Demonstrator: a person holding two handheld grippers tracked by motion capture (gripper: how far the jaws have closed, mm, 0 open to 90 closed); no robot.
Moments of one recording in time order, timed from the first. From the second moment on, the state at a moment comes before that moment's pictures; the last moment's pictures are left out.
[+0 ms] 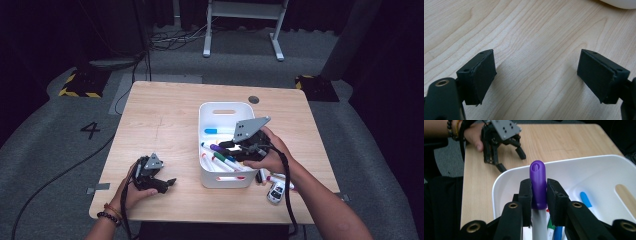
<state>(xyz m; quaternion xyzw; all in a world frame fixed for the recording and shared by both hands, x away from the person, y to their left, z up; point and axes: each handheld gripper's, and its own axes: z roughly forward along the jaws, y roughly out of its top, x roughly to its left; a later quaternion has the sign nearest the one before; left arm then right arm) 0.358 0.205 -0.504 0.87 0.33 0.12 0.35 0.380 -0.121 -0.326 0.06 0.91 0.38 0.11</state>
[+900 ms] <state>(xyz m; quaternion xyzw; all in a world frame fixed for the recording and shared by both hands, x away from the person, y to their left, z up) 0.358 0.205 -0.504 0.87 0.33 0.12 0.35 0.377 -0.139 -0.347 0.06 0.93 0.35 0.09</state>
